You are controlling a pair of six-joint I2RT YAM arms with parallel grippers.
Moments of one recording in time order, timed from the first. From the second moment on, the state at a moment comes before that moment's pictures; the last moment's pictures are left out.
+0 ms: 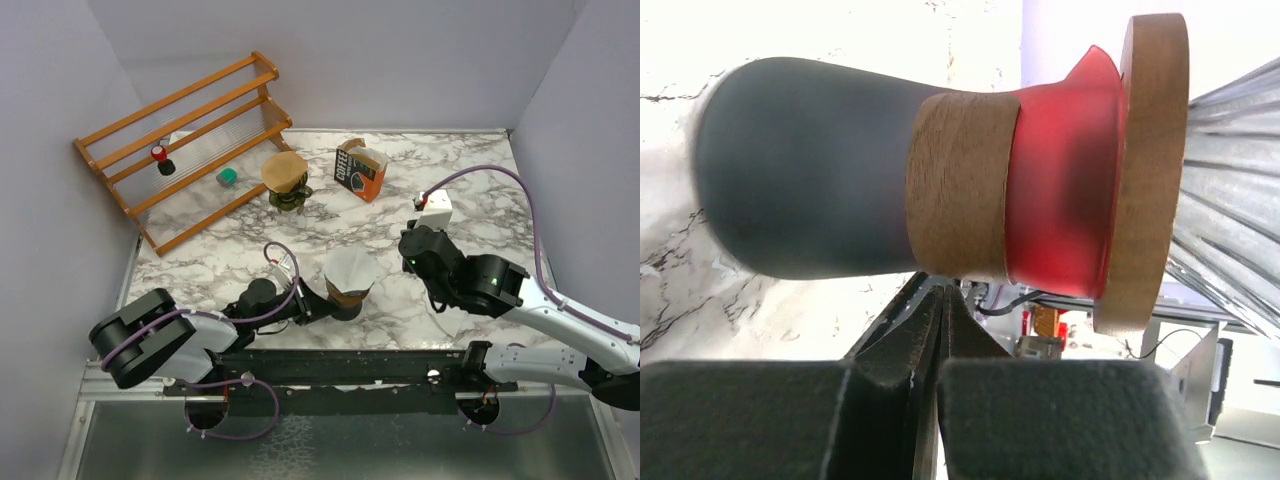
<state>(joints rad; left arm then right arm) -0.86 1.30 0.11 0.94 0.29 -1.30 1.08 1.00 1.11 -0.79 0.83 0.54</state>
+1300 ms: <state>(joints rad) -0.78 1.89 0.42 1.45 0.33 -1.47 1.08 0.91 1.11 -0.84 0.83 0.57</state>
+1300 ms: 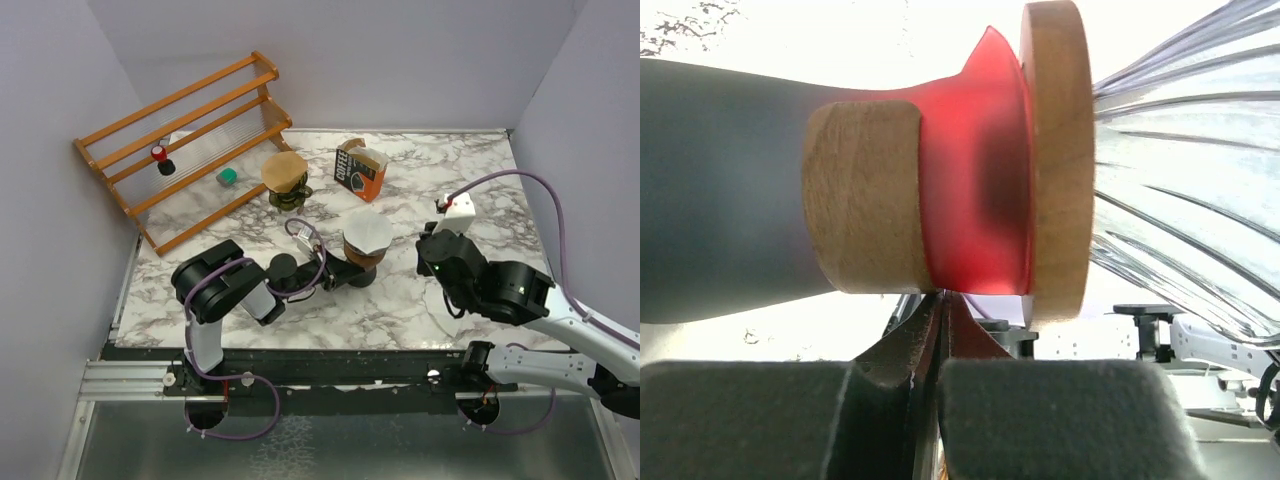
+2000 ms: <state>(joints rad) -0.75 1.38 0.21 1.09 0.32 -1.26 1.08 0.93 1.17 -0.87 0.82 0.59</state>
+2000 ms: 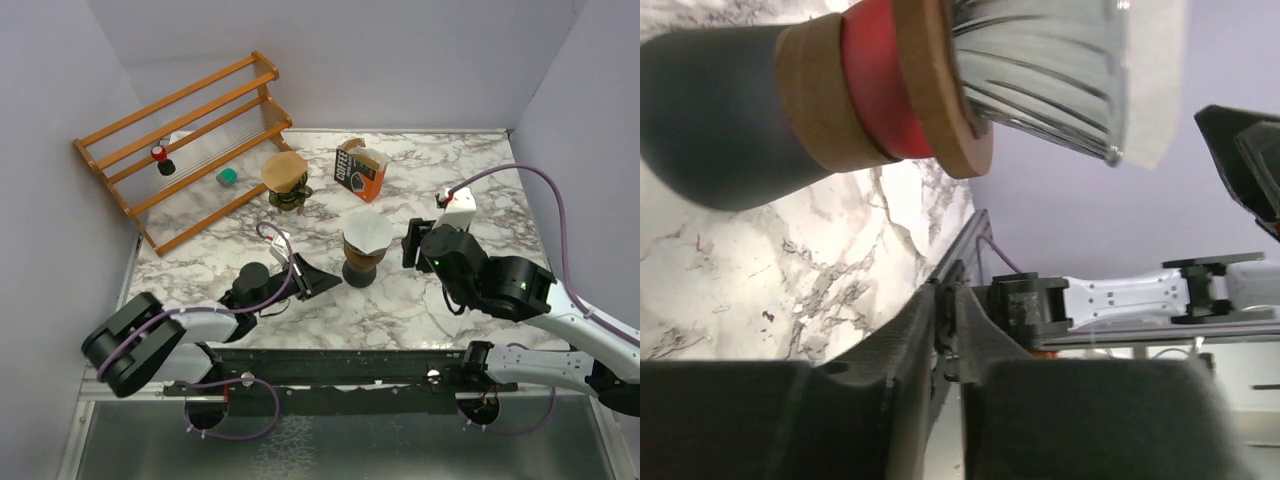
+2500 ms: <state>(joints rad) -0.74 0.79 0.57 0.12 0.08 -0.80 1.08 0.96 1.19 -0.87 0.92 0.55</state>
